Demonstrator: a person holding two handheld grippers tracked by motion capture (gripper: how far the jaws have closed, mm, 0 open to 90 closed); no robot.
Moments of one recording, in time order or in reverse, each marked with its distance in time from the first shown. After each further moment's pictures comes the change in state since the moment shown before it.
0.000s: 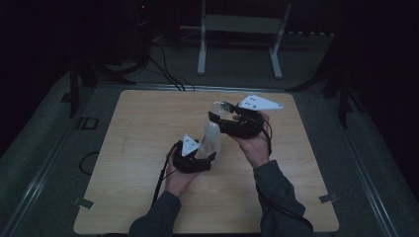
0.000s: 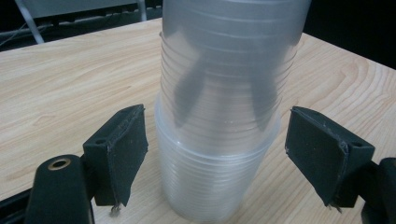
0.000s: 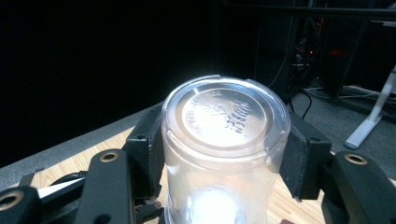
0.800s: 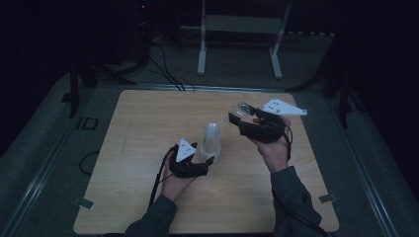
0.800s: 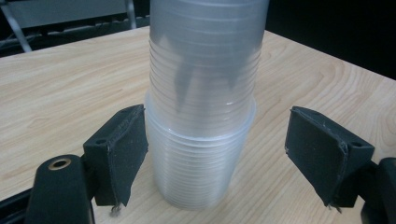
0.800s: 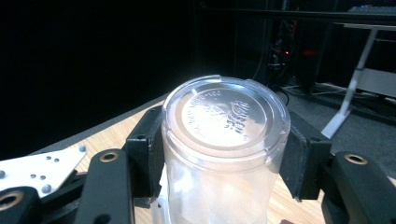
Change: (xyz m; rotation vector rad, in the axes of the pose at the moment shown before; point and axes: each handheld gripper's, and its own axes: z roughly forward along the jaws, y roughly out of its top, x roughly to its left) left arm -0.002 -0.007 -0.016 -0.031 -0.047 0.023; right arm -0.021 -0.009 -0.043 -0.009 -0.080 0.015
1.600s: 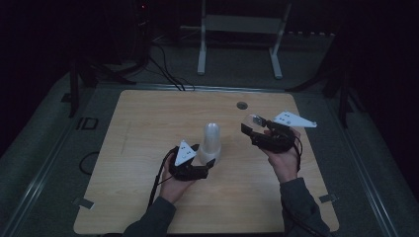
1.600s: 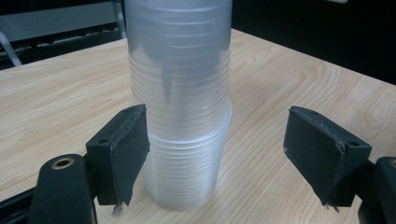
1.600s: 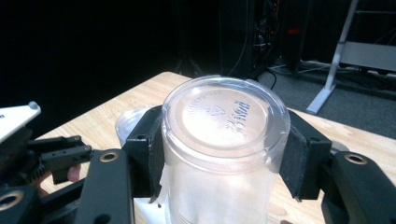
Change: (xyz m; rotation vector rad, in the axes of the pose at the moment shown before) left arm -0.007 0.003 -0.009 -0.029 -0.036 0.034; right arm -0.020 -0.039 -0.020 0.051 -0.055 0.060
